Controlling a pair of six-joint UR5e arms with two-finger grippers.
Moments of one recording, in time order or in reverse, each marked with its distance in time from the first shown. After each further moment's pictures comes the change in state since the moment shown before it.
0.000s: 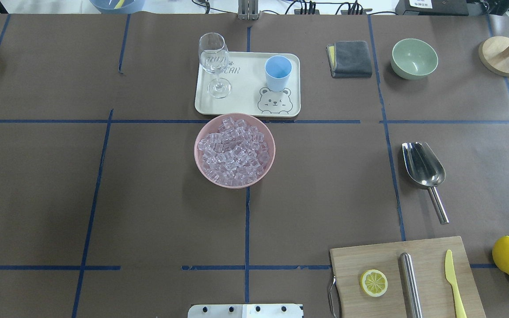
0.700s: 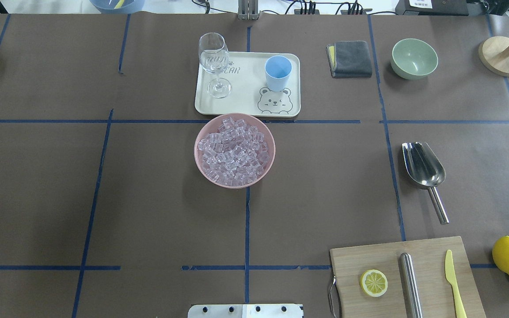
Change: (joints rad) left arm -0.009 0.081 -0.036 -0.055 0.008 0.014; right arm 0.001 0.003 0.015 0.011 0.021 -0.008
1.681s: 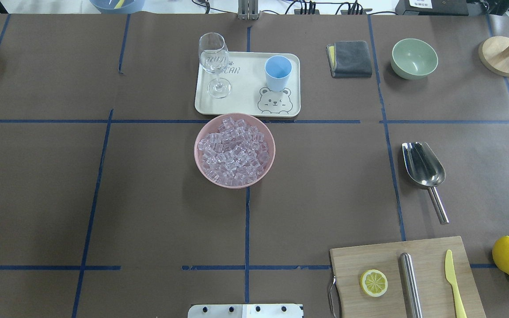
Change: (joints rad) left arm -0.005 0.029 -0.045 0.000 0.000 -0.003; right arm -0.001 -0.009 0.063 -0.002 0.003 0.007
